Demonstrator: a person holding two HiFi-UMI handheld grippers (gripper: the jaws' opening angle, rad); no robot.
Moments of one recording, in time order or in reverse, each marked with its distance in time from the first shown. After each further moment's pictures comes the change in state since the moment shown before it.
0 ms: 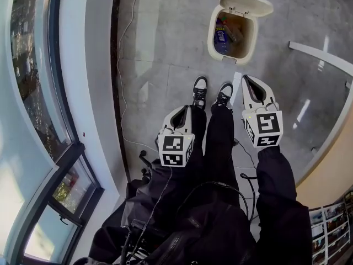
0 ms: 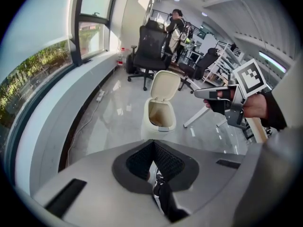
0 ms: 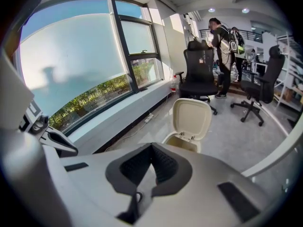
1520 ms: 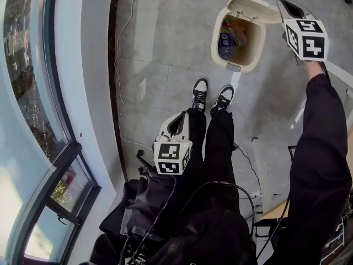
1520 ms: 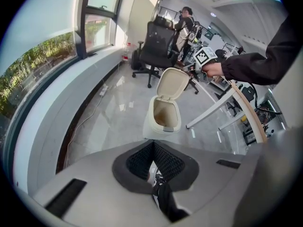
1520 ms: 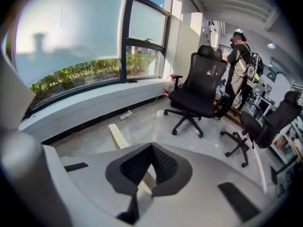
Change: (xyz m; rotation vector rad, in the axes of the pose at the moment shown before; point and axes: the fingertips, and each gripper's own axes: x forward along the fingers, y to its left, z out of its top) left arm 0.019 0.024 0.001 -0.070 0.030 0.010; right arm 0.141 -0.205 0.145 -0.285 0.075 -0.164
